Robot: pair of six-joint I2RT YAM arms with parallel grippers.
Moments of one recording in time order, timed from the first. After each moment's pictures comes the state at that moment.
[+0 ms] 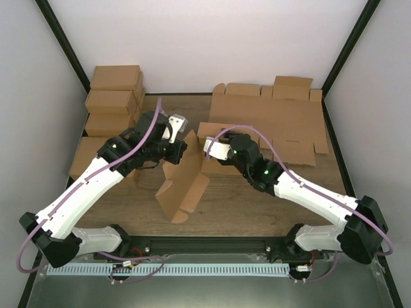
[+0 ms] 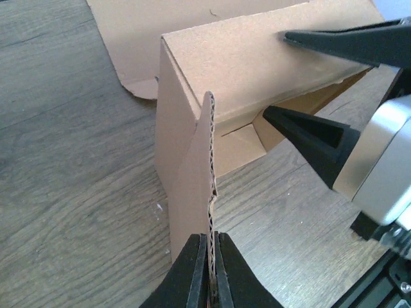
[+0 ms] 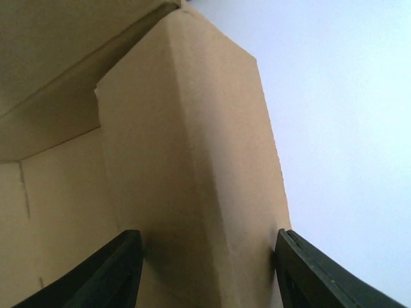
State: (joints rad) left arm -0.71 1.24 1.39 -0.89 0.05 -0.24; right arm 0.83 1.24 0.93 -0.10 0.35 -0.94
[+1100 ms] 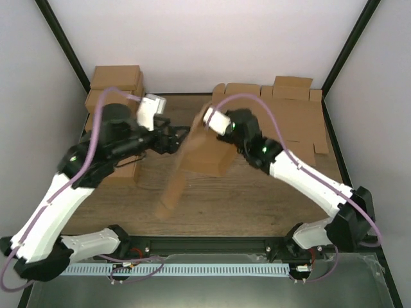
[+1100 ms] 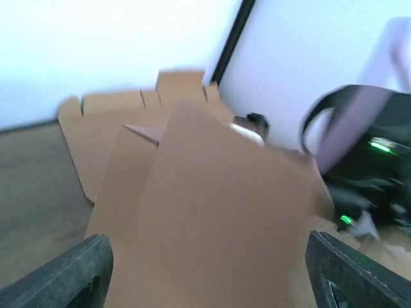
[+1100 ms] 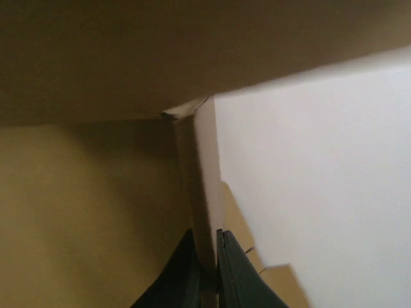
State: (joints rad) left arm -0.71 1.14 1.54 -0.79 0.14 -0.32; right arm 0.77 1.34 1.14 -0.11 0.35 -0.87
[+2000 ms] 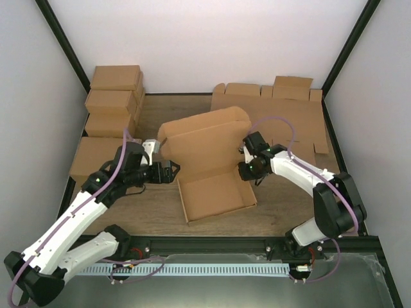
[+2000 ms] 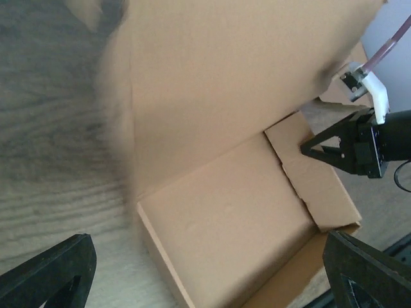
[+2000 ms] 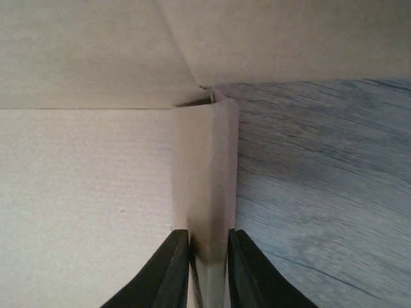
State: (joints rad) left arm -0.58 0.90 0.93 -0.75 0.13 -0.50; right arm 0.47 1.50 0.94 -0.69 -0.14 0.23
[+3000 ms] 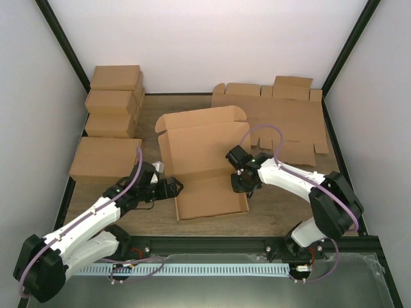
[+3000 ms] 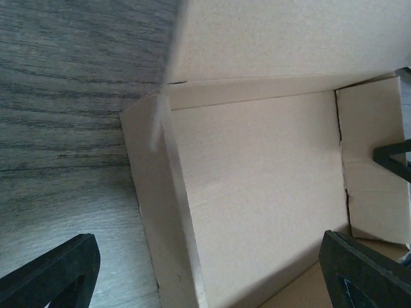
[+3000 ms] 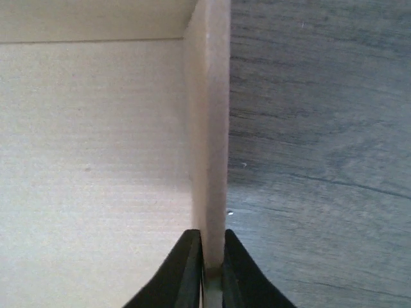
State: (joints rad) left arm -0.58 0.91 0.48 -0.42 0.23 -0.74; right arm 0.69 1.50 0.91 -0.78 0.04 0.51
